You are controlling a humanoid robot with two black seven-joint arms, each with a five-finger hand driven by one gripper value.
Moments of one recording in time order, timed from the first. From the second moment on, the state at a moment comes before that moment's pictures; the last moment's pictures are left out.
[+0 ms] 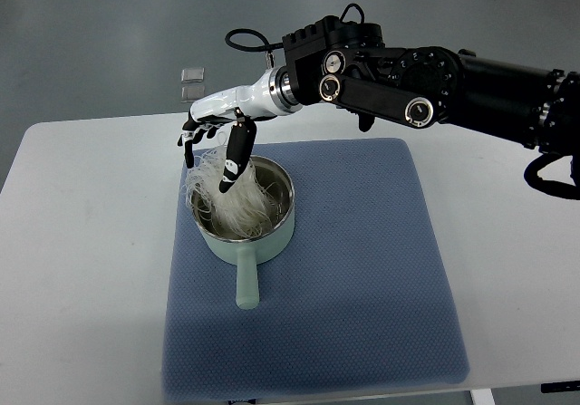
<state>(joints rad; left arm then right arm) -0.05 0.00 -0.04 -0.22 0.02 -0.03 0.19 1.52 0.00 -0.01 0.80 -0.79 0.47 0.05</state>
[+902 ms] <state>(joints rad) -0.05 0.00 -0.04 -0.24 0.02 -0.03 0.19 0.74 -0.07 1.14 0.75 -0.32 0.35 0.15</state>
